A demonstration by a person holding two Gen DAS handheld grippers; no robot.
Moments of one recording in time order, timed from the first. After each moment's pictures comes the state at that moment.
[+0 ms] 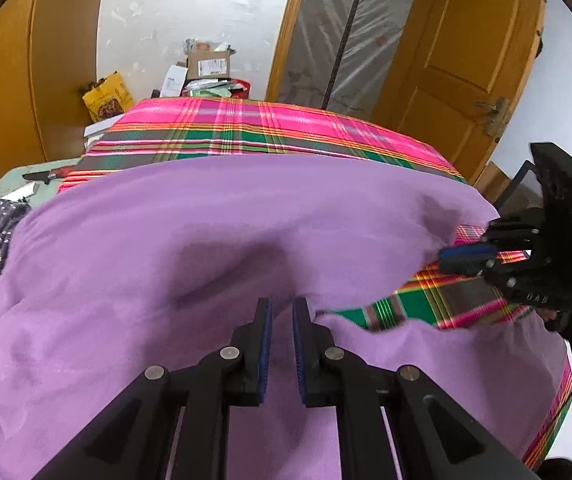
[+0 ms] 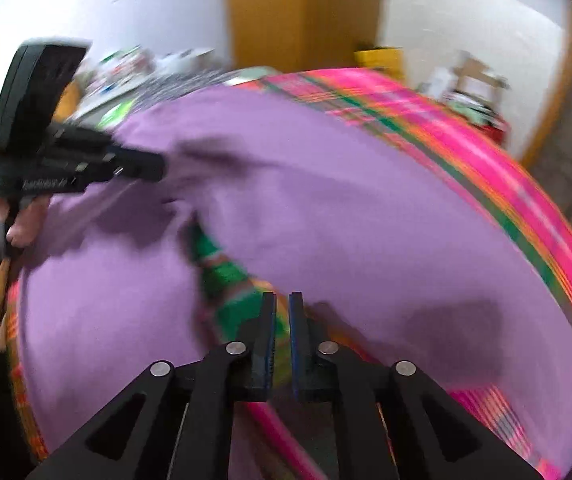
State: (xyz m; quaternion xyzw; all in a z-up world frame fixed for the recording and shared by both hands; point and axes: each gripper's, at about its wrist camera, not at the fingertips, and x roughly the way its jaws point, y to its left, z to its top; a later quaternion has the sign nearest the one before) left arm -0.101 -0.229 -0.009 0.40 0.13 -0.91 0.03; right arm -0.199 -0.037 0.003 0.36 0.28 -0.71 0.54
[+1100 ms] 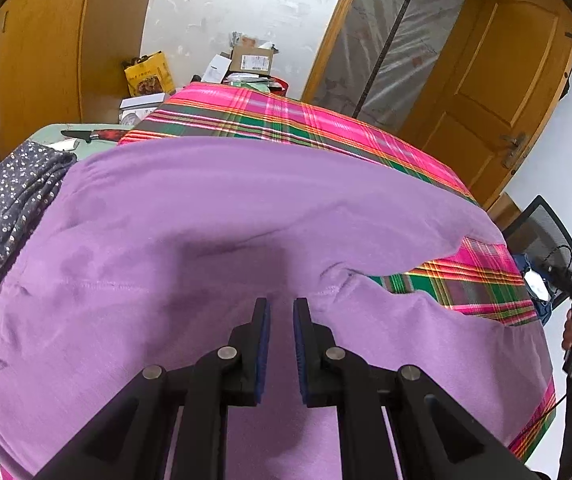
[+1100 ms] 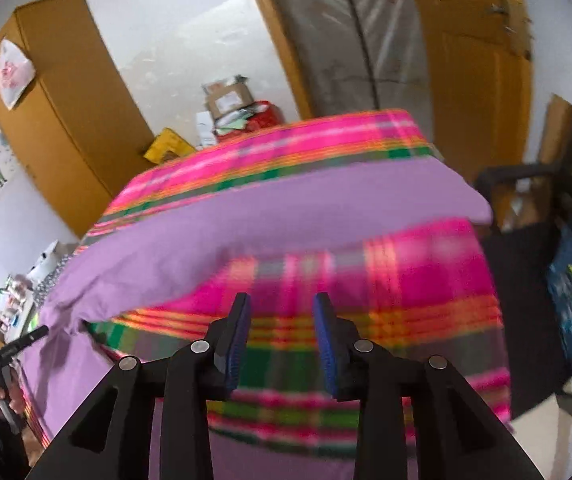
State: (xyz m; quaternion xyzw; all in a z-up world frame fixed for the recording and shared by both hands) left arm -0.040 -0.248 -0.006 0.39 0.19 -0.90 0.08; right arm -0.240 0.212 0.031 0.41 -0.03 -0.86 0.29
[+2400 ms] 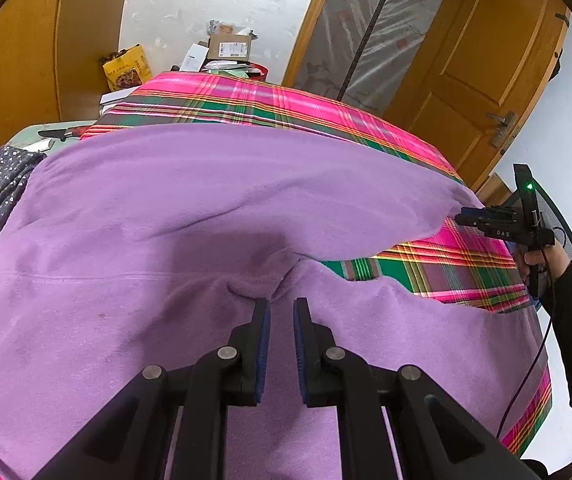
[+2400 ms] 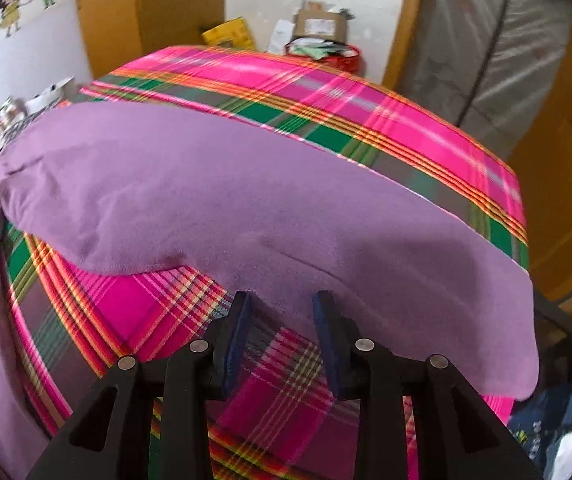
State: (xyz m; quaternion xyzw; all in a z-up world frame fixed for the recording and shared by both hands) left arm -0.060 -0.213 -0.008 0.41 0.19 -0.89 0.05; right arm -0.329 0.092 -0.018 0.42 0.25 -0.78 0.39
